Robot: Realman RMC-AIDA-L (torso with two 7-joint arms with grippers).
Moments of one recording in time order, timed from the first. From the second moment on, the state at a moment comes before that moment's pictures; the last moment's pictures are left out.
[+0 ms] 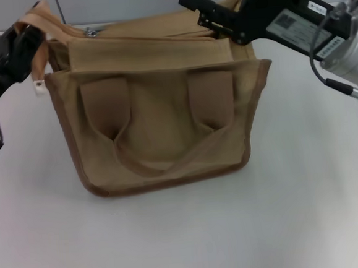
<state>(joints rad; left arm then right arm) -0.49 -2.07 0.30 0.30 1.61 1.81 -1.23 0.72 2.08 -0.90 -0.23 -1.22 -1.72 2.37</state>
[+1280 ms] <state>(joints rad) -0.64 -2.08 0.32 0.28 1.61 1.81 -1.22 0.89 2.09 -1.03 -0.16 -1.21 -1.43 2.39</state>
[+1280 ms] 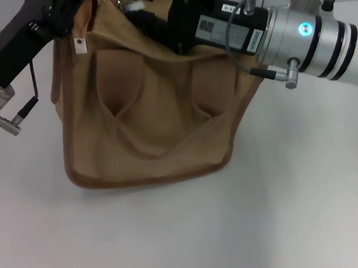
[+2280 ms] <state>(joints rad) -0.63 -2.08 0.32 0.26 1.57 1.78 -1.22 0.88 2.09 -1.07 -0.17 -1.19 -1.44 2.33</state>
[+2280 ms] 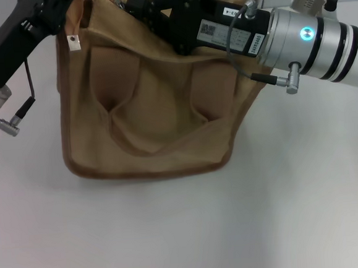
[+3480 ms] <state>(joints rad) -0.51 -2.07 0.31 0.27 1.48 1.72 -1.22 0.62 2.08 -0.99 -0.28 -1.19 -1.52 2.30</state>
